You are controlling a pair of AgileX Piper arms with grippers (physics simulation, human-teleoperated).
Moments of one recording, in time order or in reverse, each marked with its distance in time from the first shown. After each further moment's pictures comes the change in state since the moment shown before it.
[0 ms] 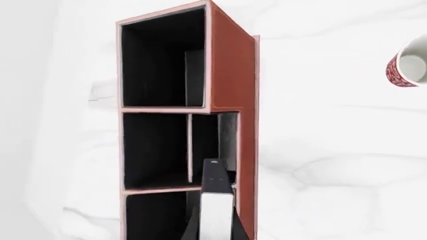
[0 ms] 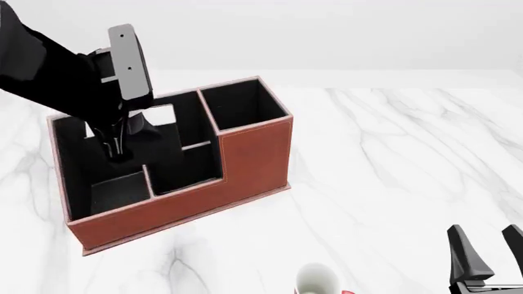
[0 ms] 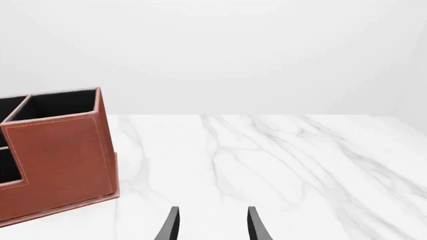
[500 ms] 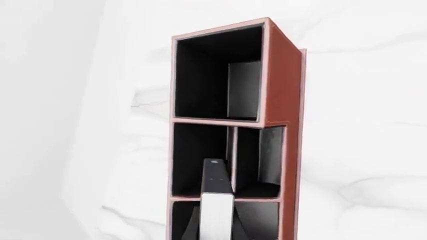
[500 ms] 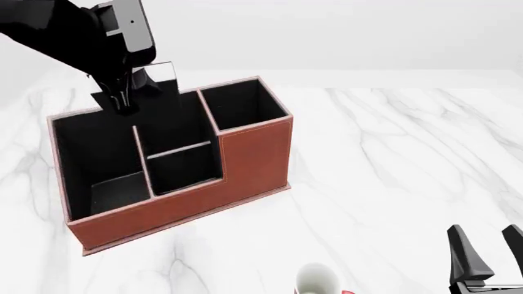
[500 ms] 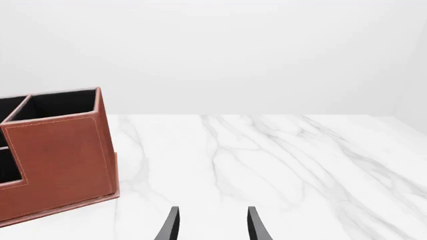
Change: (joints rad) left arm 0.076 0.147 -0.238 -0.008 0.073; right arm 0.000 0.000 0.000 0.000 0.000
